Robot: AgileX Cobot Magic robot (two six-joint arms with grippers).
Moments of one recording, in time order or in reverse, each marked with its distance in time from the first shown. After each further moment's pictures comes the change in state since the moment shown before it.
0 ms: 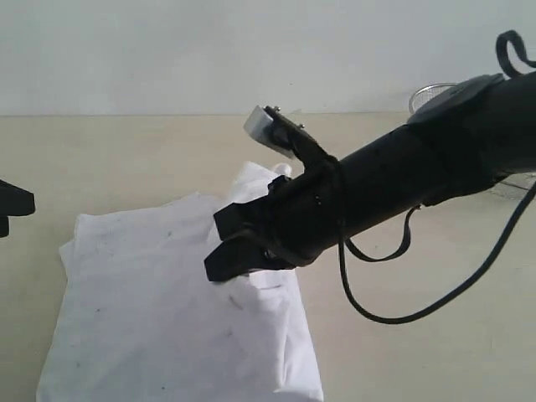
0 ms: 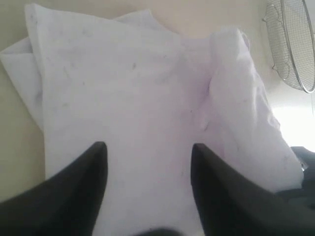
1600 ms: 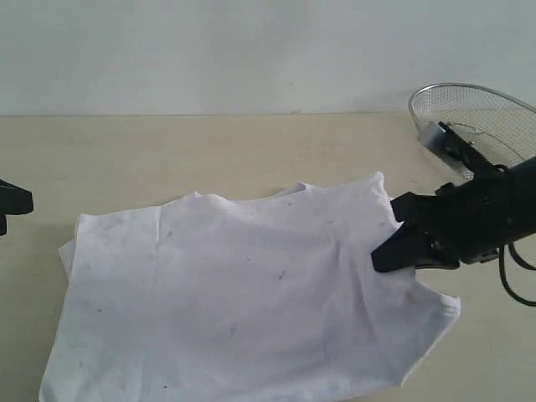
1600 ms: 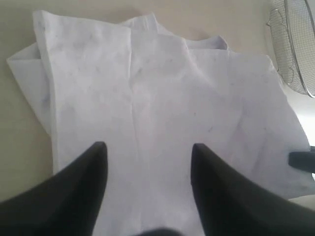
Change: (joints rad) left arm 0.000 0.000 0.000 0.000 -0.020 0.000; right arm -0.495 -0.056 0.171 -0.236 0.083 0.049
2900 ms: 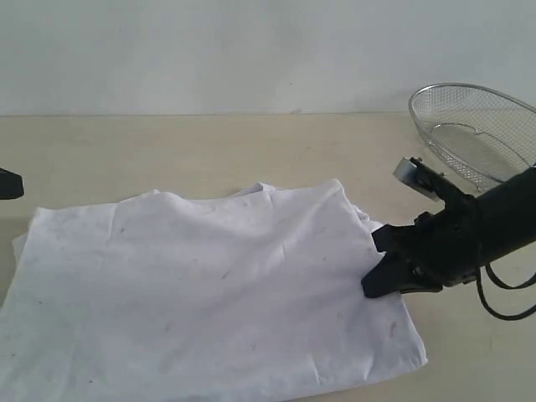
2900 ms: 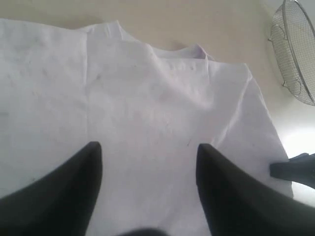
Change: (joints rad) left arm 0.000 -0.071 0.000 0.000 -0.048 0.020; right arm 0.026 0.161 -0.017 0.021 -0.066 -0.075
